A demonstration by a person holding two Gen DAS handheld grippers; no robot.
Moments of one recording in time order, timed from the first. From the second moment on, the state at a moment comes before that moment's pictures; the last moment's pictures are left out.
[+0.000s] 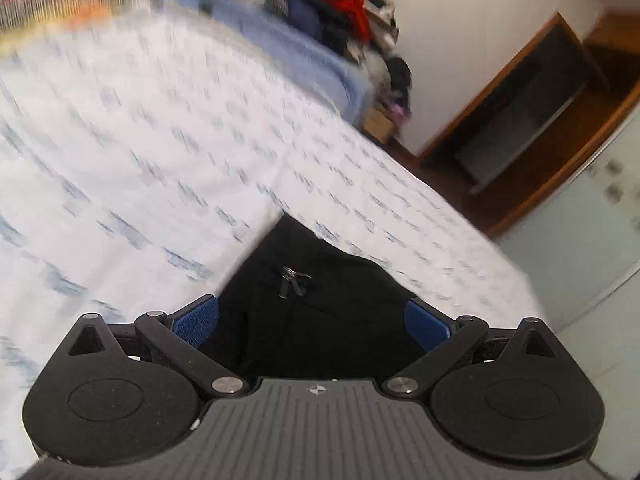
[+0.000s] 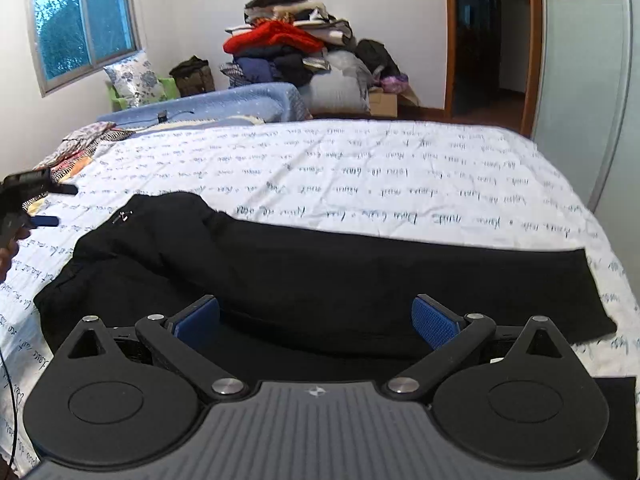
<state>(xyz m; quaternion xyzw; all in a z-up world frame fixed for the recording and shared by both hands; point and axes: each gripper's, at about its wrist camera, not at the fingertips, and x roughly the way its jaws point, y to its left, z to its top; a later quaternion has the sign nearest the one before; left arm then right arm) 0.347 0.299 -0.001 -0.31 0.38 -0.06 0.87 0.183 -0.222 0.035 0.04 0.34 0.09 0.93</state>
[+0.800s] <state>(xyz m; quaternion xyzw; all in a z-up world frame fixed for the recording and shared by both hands) 0.482 0.296 -0.074 -0.30 0.42 -0.16 0.84 0.252 -0.195 -0.009 0.05 0.39 0.11 0.91</state>
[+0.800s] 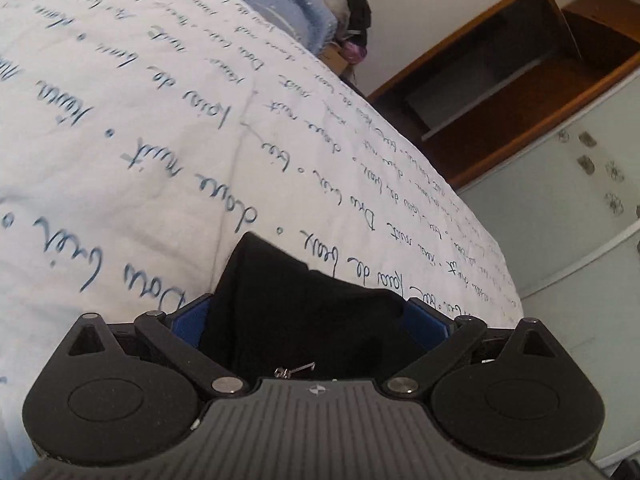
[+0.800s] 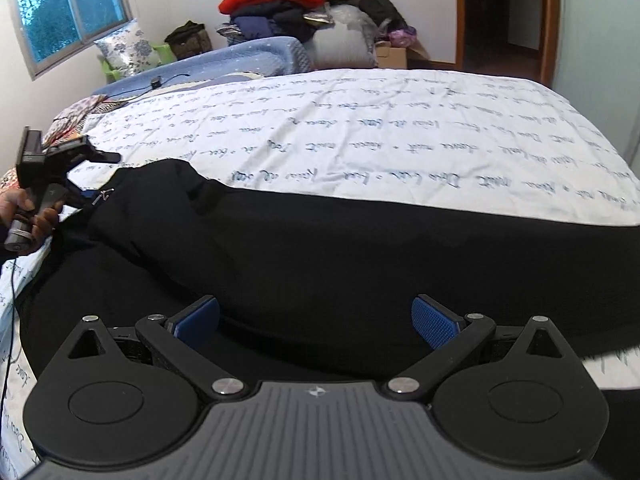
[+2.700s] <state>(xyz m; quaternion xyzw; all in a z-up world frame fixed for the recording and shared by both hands) 0.310 0.281 0.048 -0.13 0.13 -0.26 0.95 0.489 -0.149 -0.062 -0.03 0.52 0.50 0.69</state>
